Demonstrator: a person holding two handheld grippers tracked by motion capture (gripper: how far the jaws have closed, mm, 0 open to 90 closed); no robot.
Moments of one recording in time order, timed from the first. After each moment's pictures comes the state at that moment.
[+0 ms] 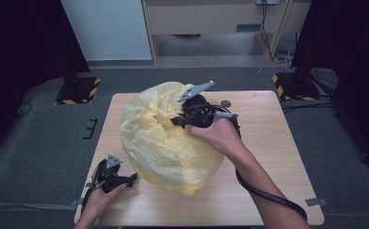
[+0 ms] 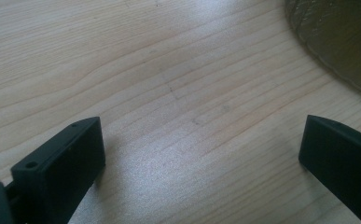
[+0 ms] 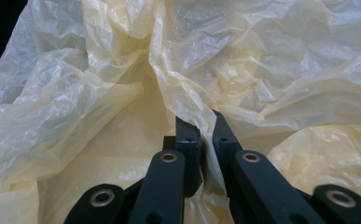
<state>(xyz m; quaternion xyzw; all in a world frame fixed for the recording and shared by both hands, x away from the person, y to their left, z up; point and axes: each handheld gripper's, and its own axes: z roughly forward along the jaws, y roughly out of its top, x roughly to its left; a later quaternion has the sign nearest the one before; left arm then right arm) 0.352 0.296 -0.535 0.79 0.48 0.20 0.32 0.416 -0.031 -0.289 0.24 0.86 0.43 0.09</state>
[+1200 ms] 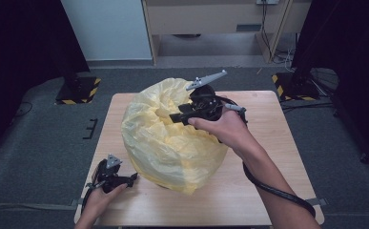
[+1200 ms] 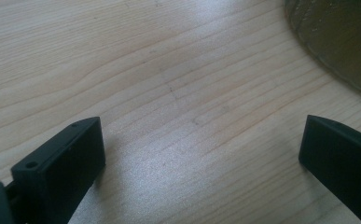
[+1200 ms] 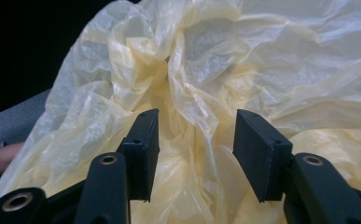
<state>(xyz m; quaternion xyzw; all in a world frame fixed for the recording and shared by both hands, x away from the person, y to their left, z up) 0.352 0.296 -0.535 0.79 0.48 0.20 0.32 0.419 -0.047 -0.266 0.28 0.84 0.46 0.05</state>
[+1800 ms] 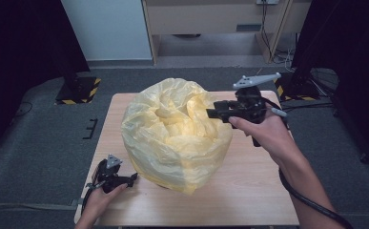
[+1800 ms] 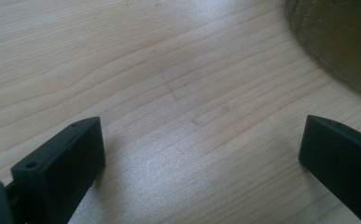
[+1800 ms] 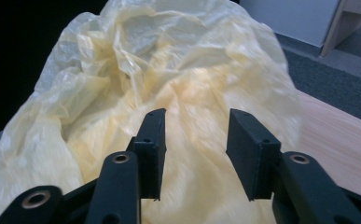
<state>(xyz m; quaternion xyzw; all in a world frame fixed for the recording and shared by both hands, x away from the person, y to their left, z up) 0.352 0.295 -0.535 0.79 0.48 0.20 0.32 0.402 -0.141 -0.258 0.32 0.80 0.50 0.08</state>
